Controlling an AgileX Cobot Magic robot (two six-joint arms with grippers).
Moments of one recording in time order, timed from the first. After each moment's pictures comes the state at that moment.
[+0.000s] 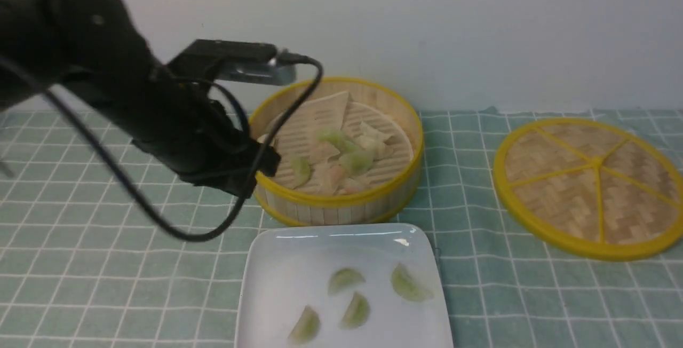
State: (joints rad) right arm 0.04 0.67 -0.86 0.47 1.23 -0.24; left arm -0.34 1.64 -1.35 -0.22 0.99 0.08
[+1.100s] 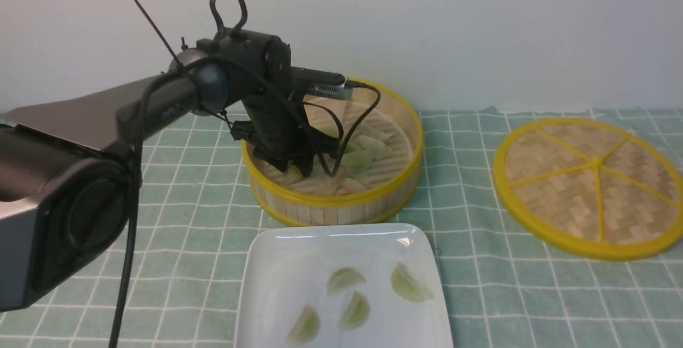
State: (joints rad) right arm 0.04 0.67 -0.86 0.45 1.23 -0.19; left arm -0.36 2.29 -1.90 -0.03 0.94 -0.10
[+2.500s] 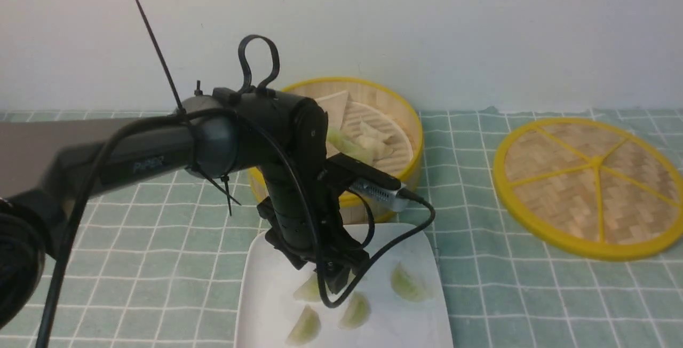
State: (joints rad) right arm 0.04 0.69 -0.88 0.48 1.26 -0.32; left arm -0.56 1.98 -1.43 -0.12 1.02 0.13
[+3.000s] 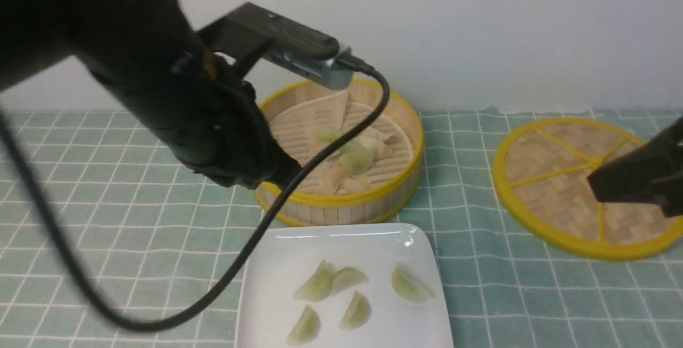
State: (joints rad) right arm 0.18 1.16 -1.16 0.51 1.25 -0.54; left arm -0.56 1.38 -1.34 0.00 1.14 0.00
